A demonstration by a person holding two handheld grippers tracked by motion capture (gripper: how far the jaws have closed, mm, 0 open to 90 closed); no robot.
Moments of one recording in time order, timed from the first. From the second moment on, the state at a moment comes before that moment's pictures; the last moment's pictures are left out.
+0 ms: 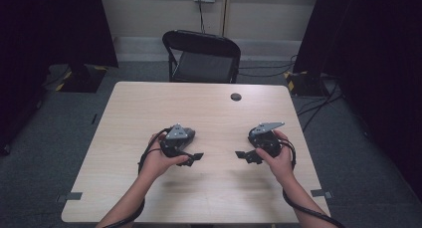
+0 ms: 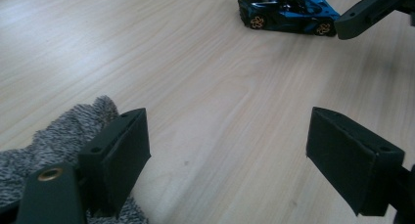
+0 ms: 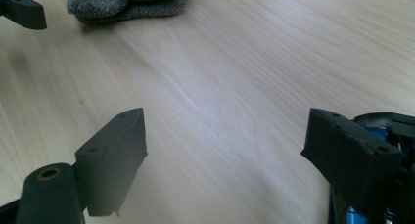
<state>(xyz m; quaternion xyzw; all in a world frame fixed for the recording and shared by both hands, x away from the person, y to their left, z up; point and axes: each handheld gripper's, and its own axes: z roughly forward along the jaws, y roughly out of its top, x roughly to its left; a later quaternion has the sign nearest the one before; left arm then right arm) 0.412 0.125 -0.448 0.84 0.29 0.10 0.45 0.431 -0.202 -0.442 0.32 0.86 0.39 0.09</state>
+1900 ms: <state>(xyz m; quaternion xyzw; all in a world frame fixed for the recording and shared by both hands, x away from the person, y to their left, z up) 0.361 0.099 -0.490 0.88 0.22 0.04 0.41 0.372 -0.176 -0.492 0.24 0.90 0.36 0.06</state>
